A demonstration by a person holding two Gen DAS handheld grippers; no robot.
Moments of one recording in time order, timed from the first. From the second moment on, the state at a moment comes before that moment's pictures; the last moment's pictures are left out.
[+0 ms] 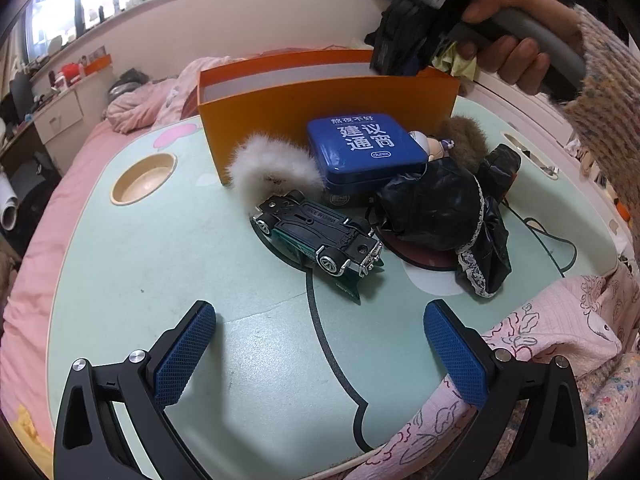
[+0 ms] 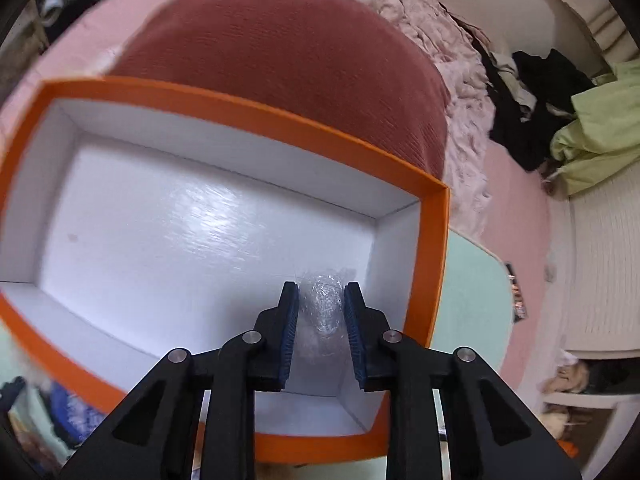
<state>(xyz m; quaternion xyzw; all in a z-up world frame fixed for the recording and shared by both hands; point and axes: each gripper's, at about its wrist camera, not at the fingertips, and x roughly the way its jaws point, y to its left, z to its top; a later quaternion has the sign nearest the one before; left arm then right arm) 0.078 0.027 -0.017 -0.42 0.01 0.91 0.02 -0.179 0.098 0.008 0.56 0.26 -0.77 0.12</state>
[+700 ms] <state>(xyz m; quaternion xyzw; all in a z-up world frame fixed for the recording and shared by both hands) 0.078 0.025 -0.017 -0.42 0.01 0.91 0.03 -0.035 0.158 0.050 0.48 0.07 -0.83 0.27</state>
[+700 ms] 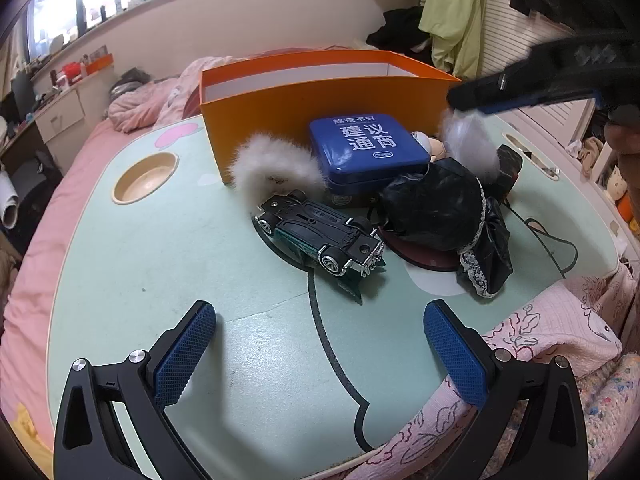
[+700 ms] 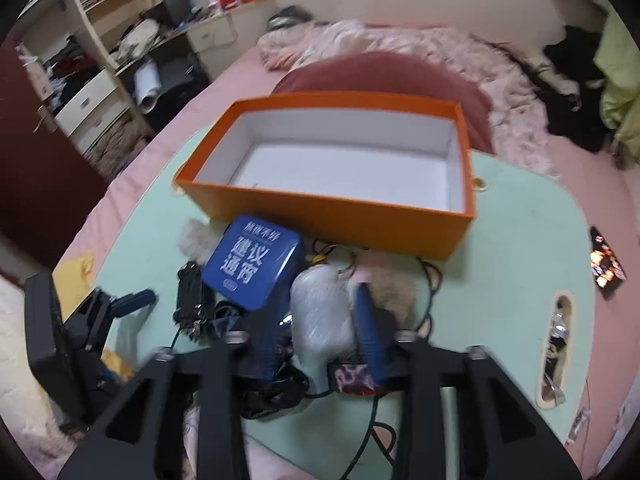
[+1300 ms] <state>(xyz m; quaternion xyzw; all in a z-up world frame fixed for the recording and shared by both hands) 0.079 0.025 -0.017 -0.42 0.01 0.91 0.03 -0.098 0.129 0.061 0.46 0.09 -0.86 0.20</state>
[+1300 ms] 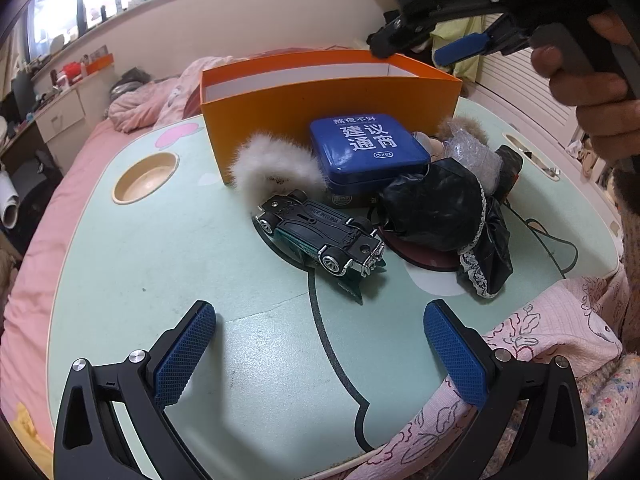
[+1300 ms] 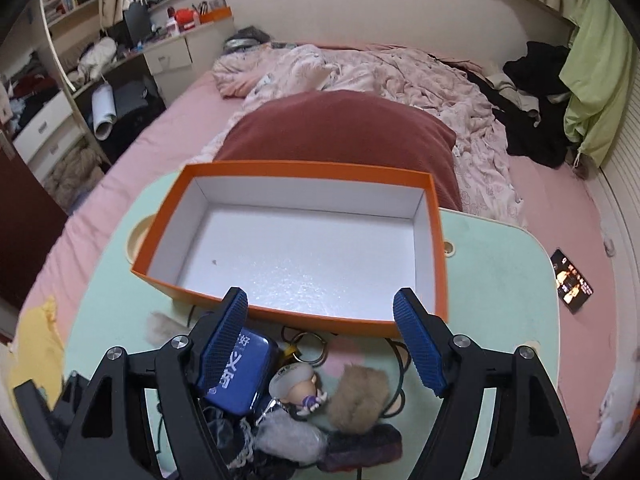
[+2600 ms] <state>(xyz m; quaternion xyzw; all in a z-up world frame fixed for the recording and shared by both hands) 0.077 0.022 -0.017 -0.42 0.01 0.91 0.02 0.032 0.214 -0.025 0.38 0.09 -0.90 0.18</state>
